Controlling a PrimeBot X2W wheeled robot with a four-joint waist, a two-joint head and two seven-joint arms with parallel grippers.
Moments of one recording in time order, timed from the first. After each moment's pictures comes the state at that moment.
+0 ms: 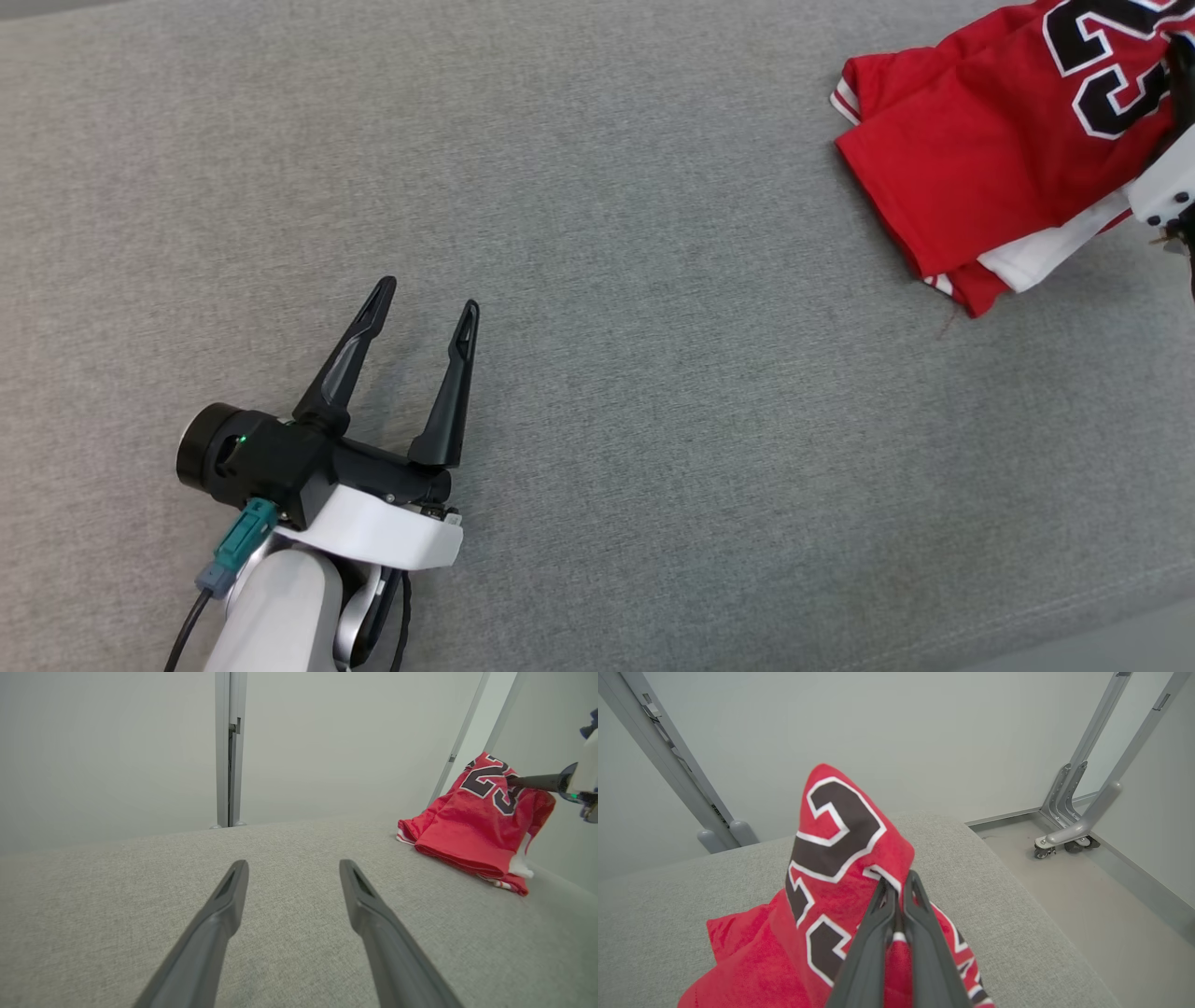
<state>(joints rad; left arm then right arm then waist) -0.23 0.07 -0.20 0.08 -0.15 -0.11 -0.26 -1.10 -0.39 0.44 1.13 0.75 0.13 -0.16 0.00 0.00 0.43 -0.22</state>
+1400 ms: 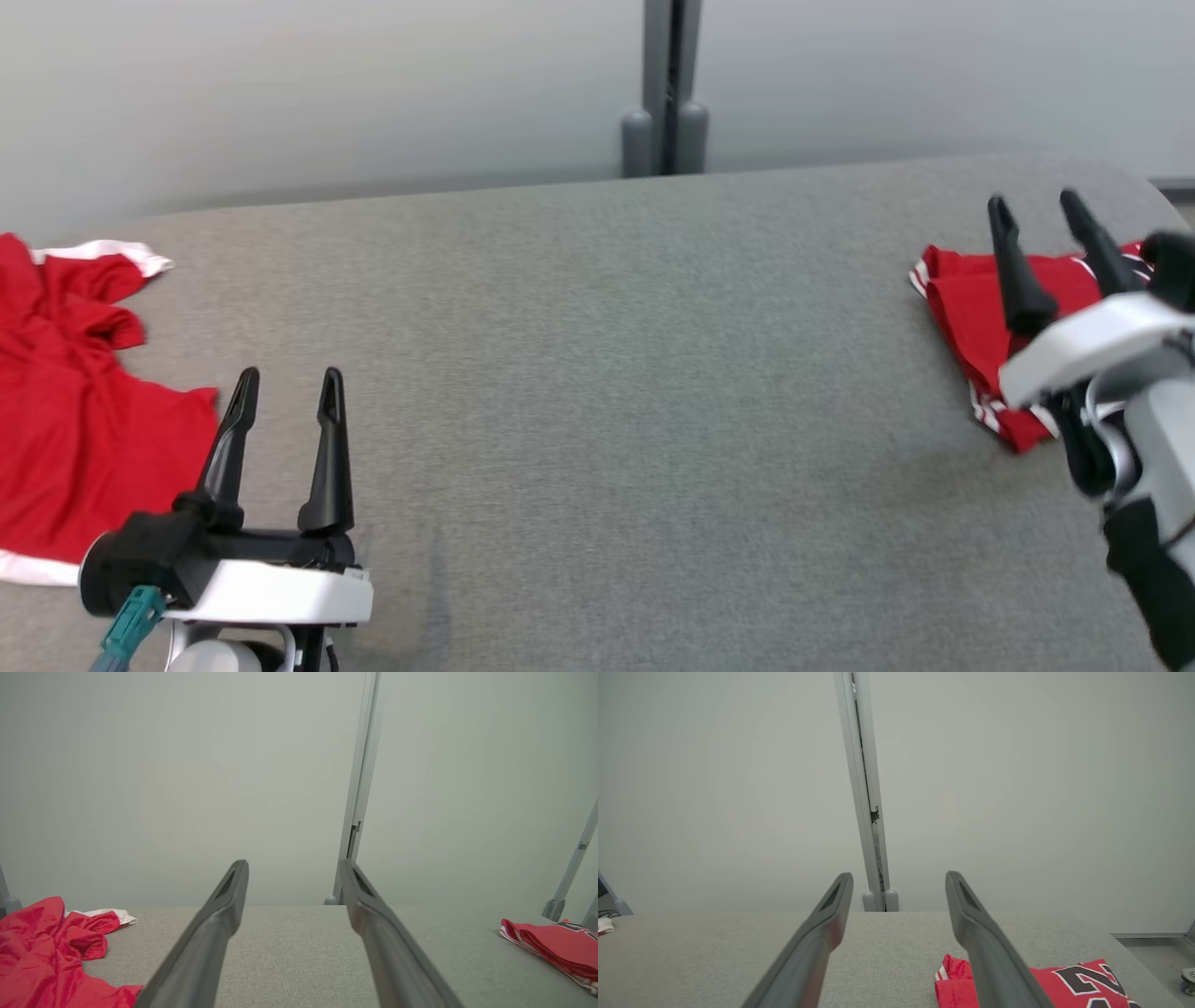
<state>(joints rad) -0.06 0.05 -0.01 0.05 -0.22 -0.06 -0.26 -0.68 -0.33 0.35 0.71 0.56 0.13 -0.26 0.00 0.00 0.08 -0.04</state>
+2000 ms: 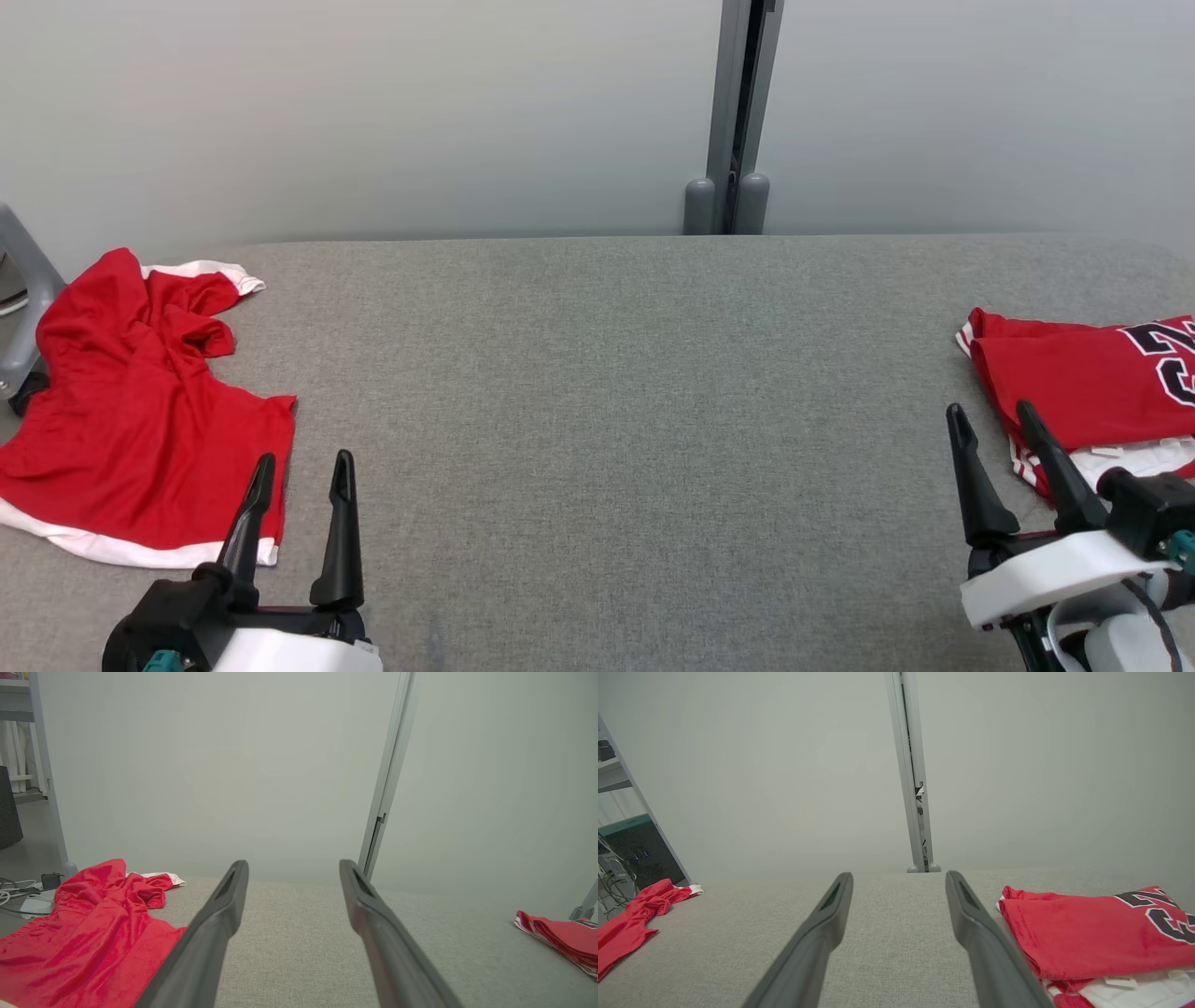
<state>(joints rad) 0.05 0.05 -0.02 0.07 -0.25 -0.05 -0.26 -0.16 -0.21 0.15 0.32 0.42 0.13 -0.26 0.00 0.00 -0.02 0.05</state>
